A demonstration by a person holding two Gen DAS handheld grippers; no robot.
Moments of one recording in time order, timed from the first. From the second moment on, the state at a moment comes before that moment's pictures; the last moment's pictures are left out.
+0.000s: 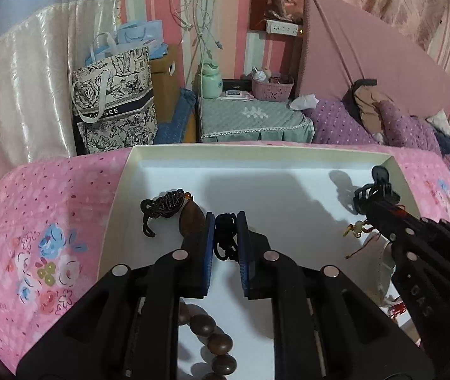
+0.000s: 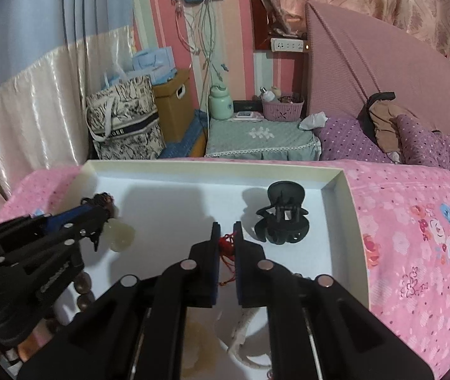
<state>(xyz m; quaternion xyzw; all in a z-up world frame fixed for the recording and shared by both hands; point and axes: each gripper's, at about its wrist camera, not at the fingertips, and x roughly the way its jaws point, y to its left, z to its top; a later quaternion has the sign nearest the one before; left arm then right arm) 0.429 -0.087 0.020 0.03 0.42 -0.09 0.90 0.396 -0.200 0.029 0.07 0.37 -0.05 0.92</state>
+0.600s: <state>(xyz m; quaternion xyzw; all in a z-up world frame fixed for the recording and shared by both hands) 0.443 -0.086 -0.003 0.05 0.45 -0.09 0.89 0.411 -0.207 0.011 0.07 0.40 -0.06 0.91</state>
